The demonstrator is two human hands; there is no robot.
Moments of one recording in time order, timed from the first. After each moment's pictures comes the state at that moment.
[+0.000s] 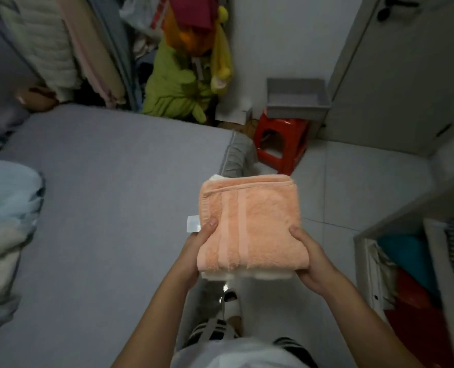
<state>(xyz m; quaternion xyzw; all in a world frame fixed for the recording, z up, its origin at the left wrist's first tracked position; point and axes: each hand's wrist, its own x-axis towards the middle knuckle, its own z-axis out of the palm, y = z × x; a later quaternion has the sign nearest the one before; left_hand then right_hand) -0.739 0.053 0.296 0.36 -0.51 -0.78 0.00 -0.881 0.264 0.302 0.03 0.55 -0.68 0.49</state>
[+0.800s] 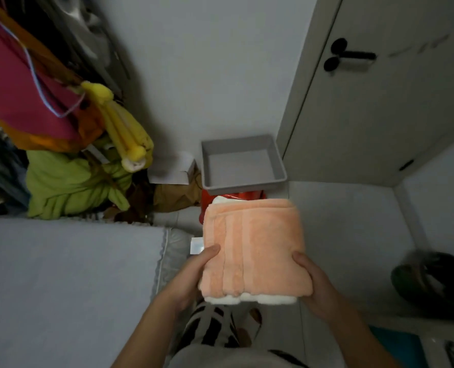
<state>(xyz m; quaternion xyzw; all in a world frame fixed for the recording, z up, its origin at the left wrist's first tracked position) -1.329 -0.097 0.286 0.30 -0.50 -0.79 -0.21 -1.425 0.163 0.265 0.13 0.51 -0.73 0.44</state>
